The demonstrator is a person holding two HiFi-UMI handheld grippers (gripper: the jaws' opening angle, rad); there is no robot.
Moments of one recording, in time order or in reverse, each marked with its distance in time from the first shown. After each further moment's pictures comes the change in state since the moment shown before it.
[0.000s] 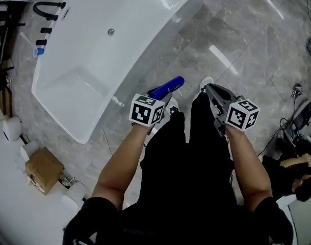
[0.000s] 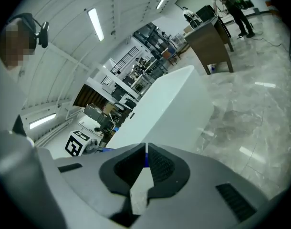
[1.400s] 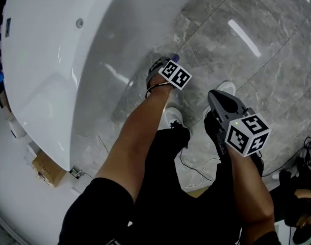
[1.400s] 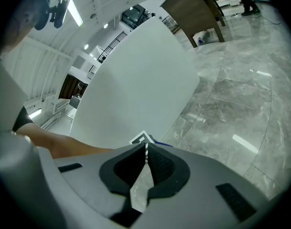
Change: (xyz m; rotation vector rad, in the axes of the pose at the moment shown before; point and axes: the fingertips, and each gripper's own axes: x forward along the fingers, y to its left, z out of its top) left arm 0.467 0.266 -0.117 0.424 0.552 0.378; right arm 0.187 -0.264 -0.117 0.059 0.173 -0.081
